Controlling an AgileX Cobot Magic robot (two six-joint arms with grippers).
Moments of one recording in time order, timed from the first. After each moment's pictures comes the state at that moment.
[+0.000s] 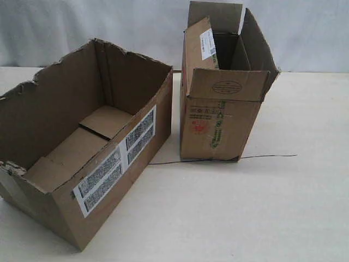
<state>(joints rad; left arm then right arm) -0.05 0.00 0.00 -0.01 0.13 0.08 0.15 0.00 0.00 0.04 0.22 -0.01</state>
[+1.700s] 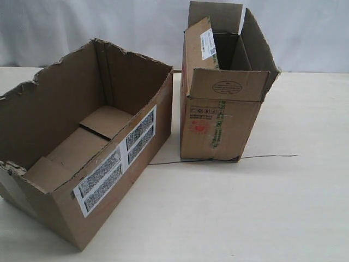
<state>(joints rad) 0.31 1.10 -1.20 -0.02 1.21 0.42 0.15 0.00 0.00 0.04 0.22 -0.01</state>
